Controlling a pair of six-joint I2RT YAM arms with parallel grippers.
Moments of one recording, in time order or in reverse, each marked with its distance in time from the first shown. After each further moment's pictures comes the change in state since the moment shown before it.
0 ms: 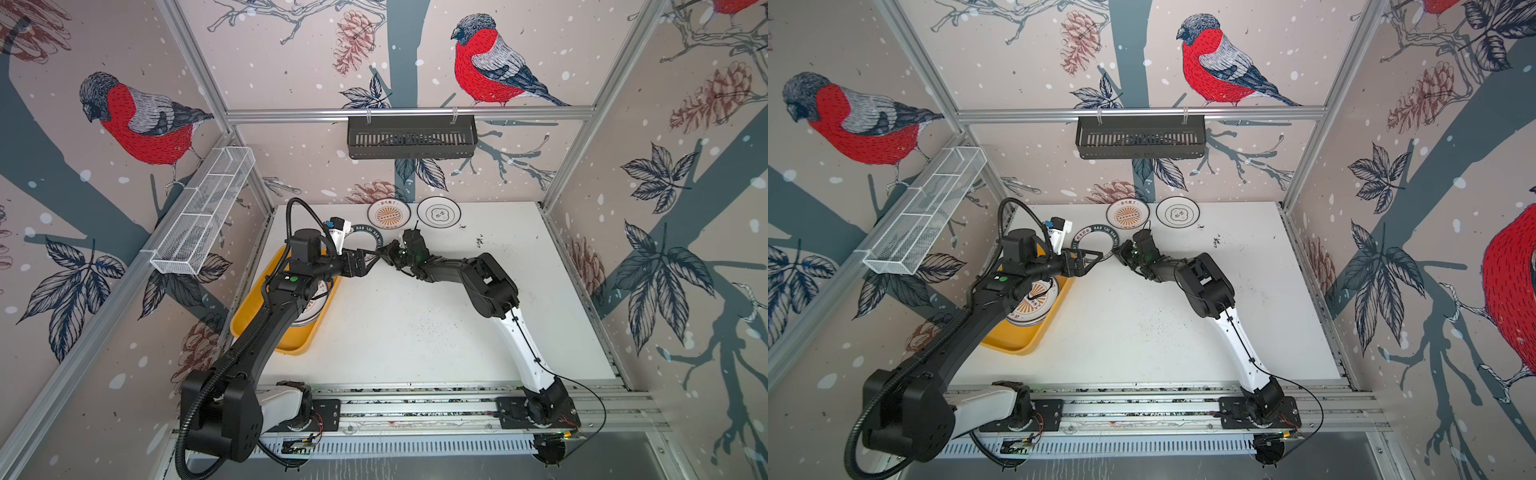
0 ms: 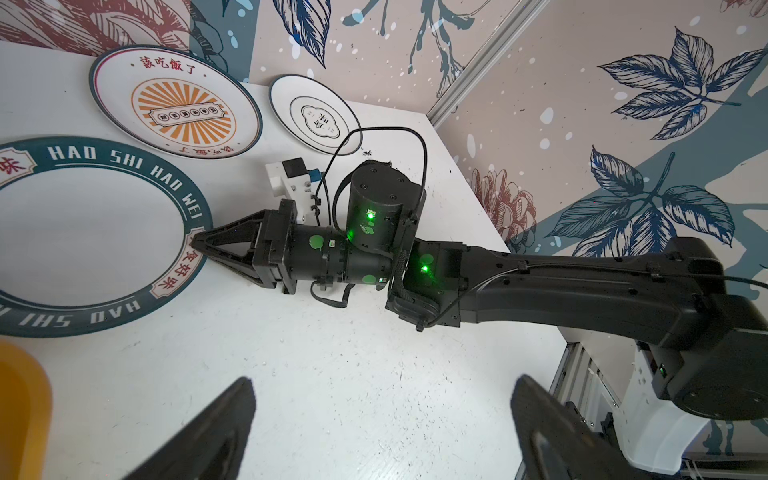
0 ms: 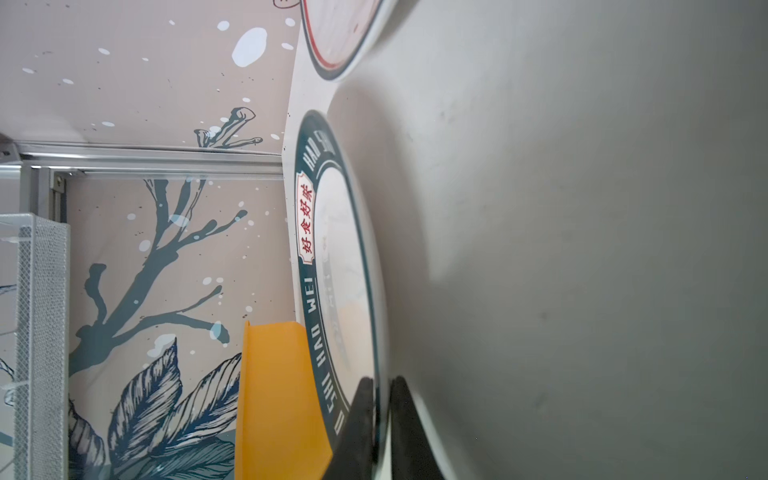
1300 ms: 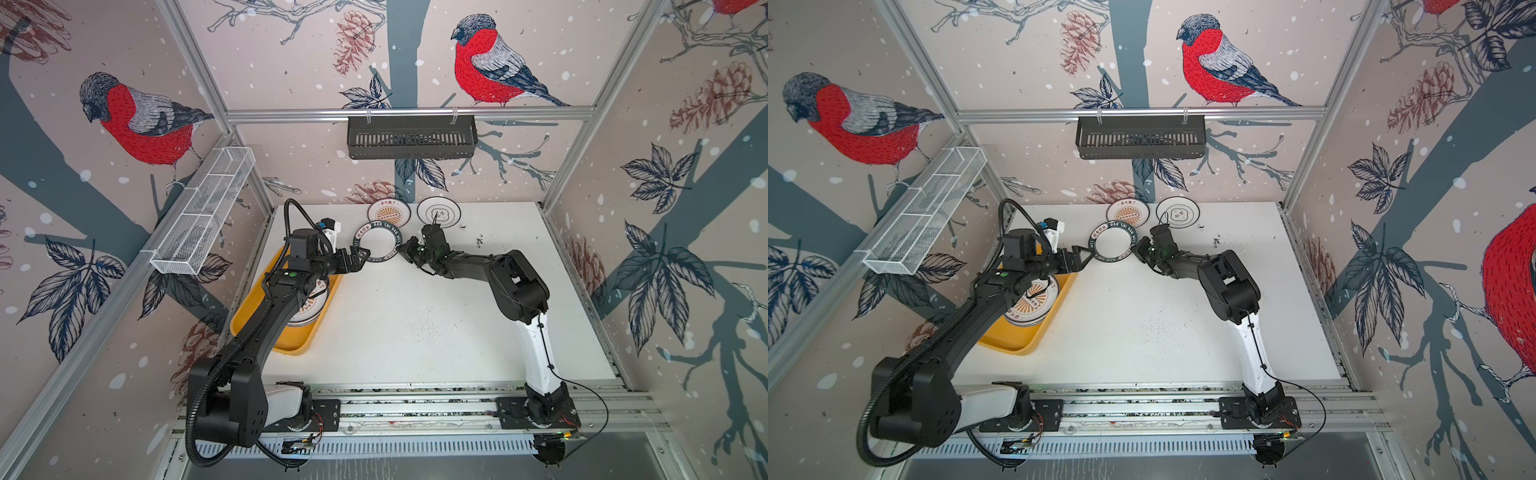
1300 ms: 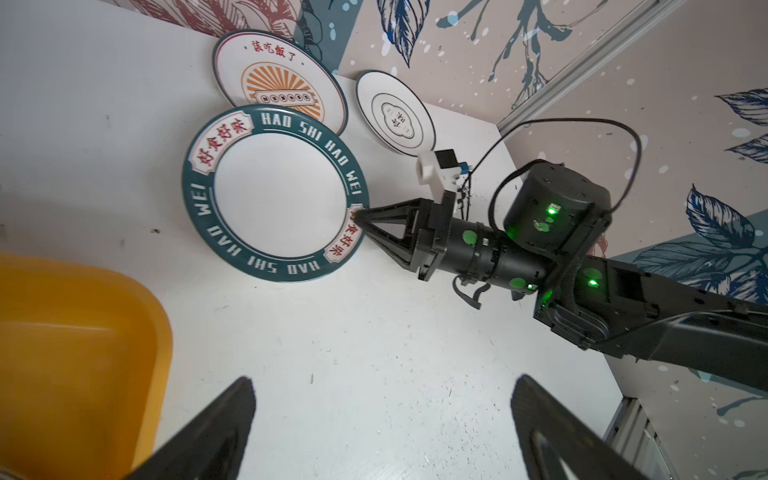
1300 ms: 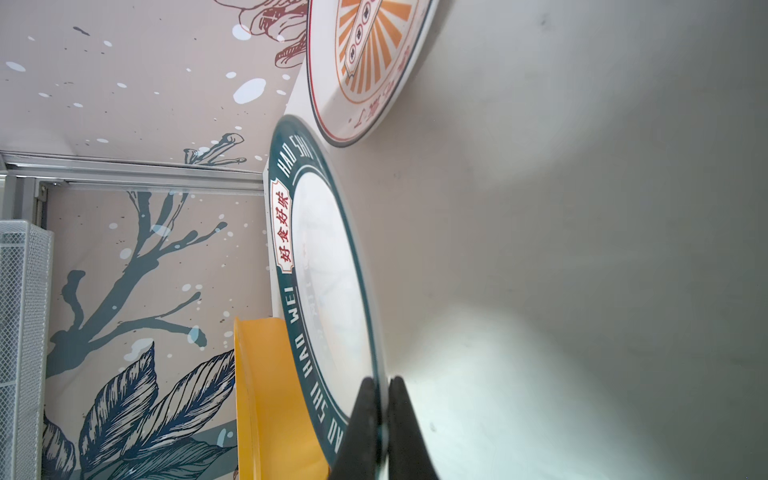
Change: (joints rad) left arm 0.073 0.067 0.006 -0.032 -0.129 -0.027; right arm -0.084 -0.284 -0.262 -0.117 0.015 -0.133
